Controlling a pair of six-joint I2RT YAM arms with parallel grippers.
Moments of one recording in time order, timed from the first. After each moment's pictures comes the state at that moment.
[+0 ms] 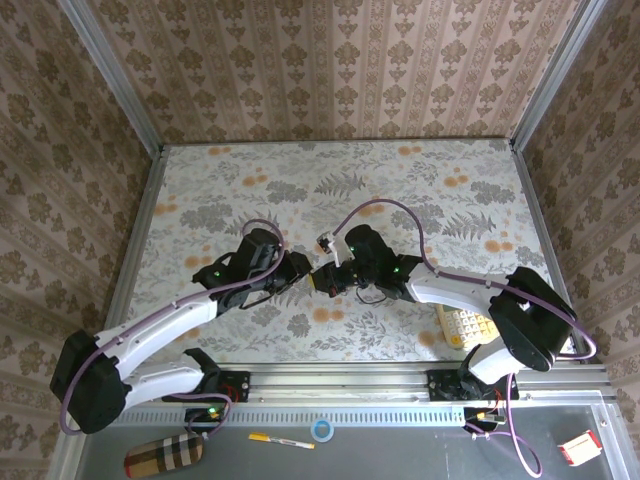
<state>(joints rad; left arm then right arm) -0.78 1.10 0.70 -0.32 0.18 -1.19 0.80 1.51 0.82 0.09 -0.45 0.48</state>
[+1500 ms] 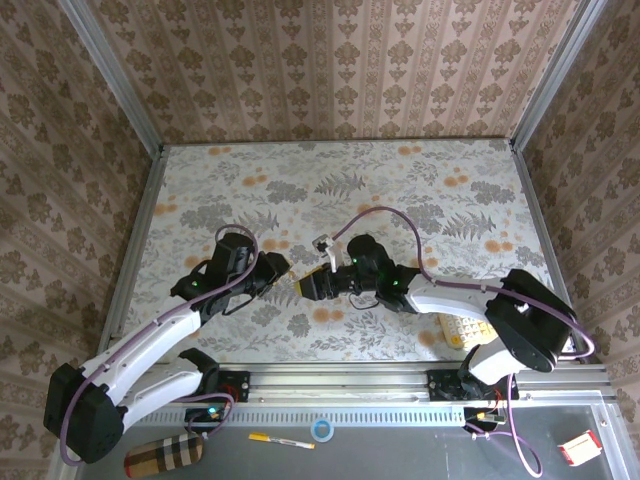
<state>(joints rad) -0.62 0.93 0.61 -0.37 0.20 -1.21 0.85 1.51 0.73 0.40 -0.47 0.58</state>
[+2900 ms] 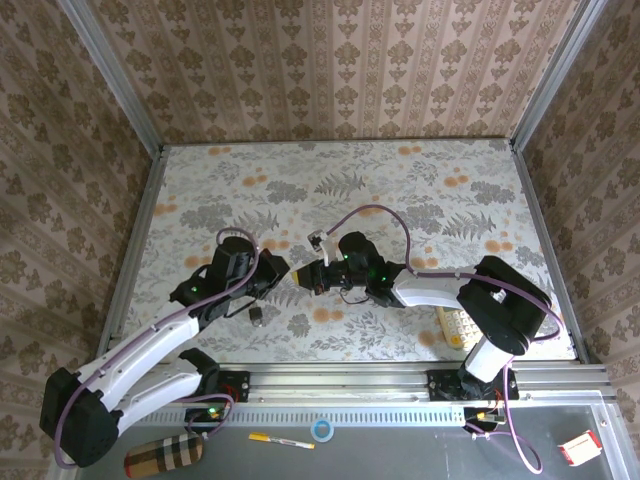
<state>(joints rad) -0.66 0.89 0.58 -0.31 0.19 -1.24 0.83 1.65 0.78 0.48 -0.44 0.63</state>
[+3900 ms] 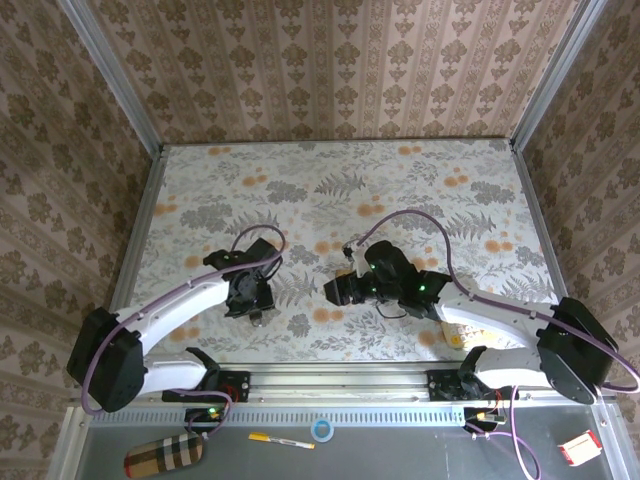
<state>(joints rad) -0.71 1.24 0.77 -0.99 -0.08 -0.88 0.83 1.24 0.67 -0.05 -0.21 0.52</state>
